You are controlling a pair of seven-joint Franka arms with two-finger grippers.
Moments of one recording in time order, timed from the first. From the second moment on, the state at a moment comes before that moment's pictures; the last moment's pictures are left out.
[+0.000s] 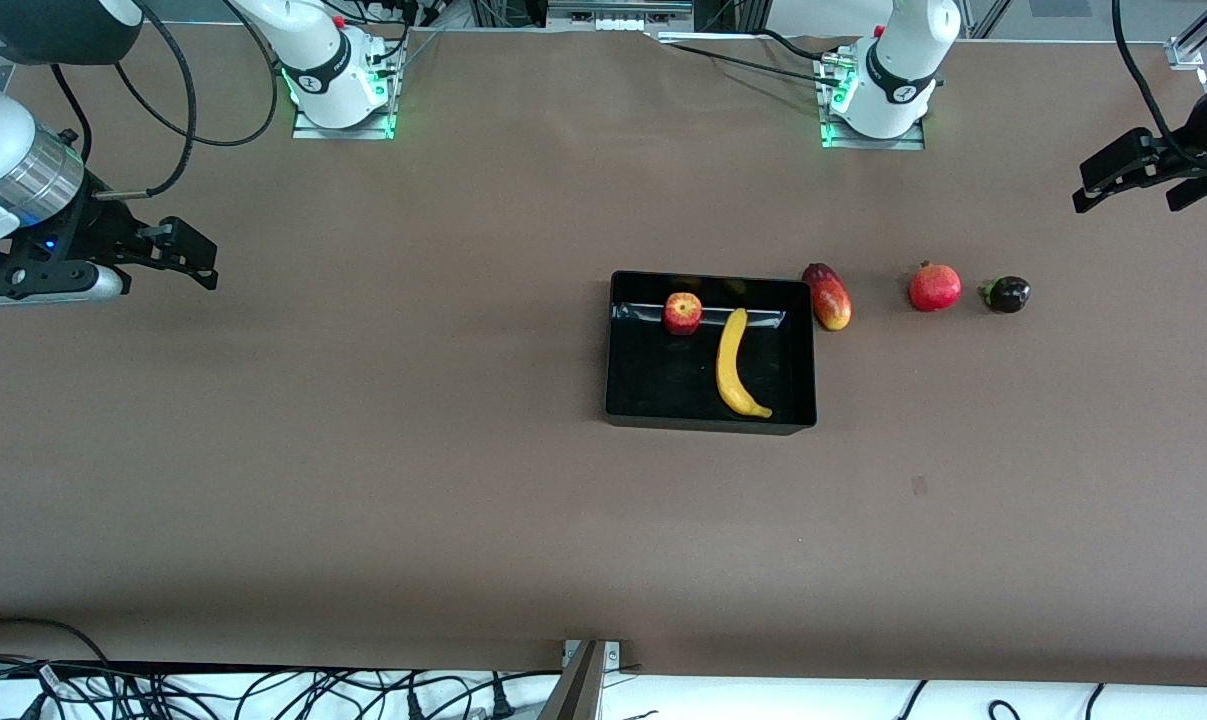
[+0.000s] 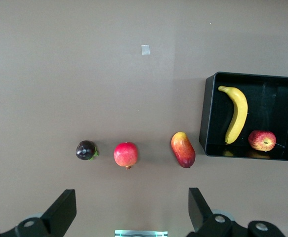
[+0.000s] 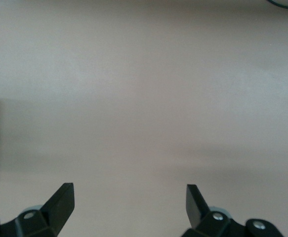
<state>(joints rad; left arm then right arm) 0.07 -0.03 -0.07 -1.51 -0.01 1.43 -0.05 0.11 0.05 0.01 -1.64 -0.01 1.74 0.06</state>
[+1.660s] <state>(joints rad) 0.07 -0.03 -0.07 -1.51 -0.01 1.43 -0.05 0.11 0.05 0.01 -1.64 -0.01 1.74 0.06</state>
